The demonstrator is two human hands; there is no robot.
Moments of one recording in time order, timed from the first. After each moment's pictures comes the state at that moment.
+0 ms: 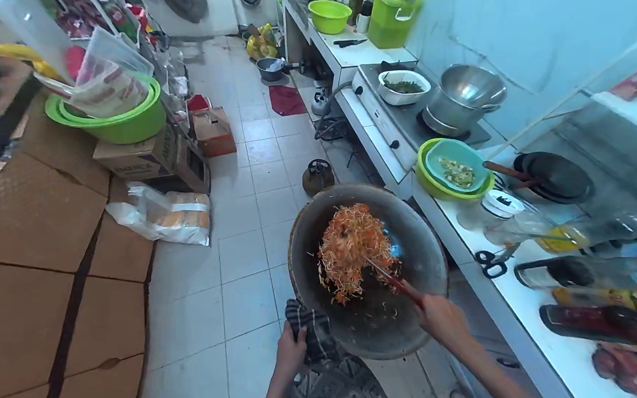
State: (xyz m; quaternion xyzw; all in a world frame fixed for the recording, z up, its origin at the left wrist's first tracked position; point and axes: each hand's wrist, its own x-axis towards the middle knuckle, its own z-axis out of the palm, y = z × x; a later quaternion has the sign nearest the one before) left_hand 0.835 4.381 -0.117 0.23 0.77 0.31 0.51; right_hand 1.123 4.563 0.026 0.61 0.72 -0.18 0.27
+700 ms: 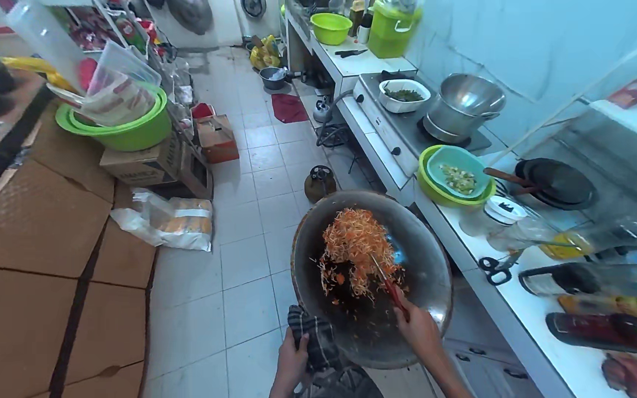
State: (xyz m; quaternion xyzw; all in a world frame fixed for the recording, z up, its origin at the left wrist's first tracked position) left_hand 0.831 4.378 -0.117 0.24 0.76 0.32 0.51; right_hand 1.099 4.535 -0.029 0.69 0.67 -0.25 0.10
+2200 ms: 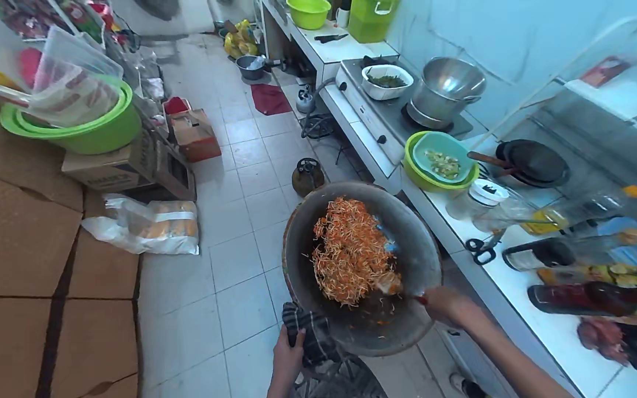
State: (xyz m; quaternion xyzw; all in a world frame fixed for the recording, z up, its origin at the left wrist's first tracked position) left_hand 0.827 4.377 -0.121 0.24 0.76 0.34 0.50; right_hand 1.112 4.589 0.067 0.60 0.61 -0.29 0.43
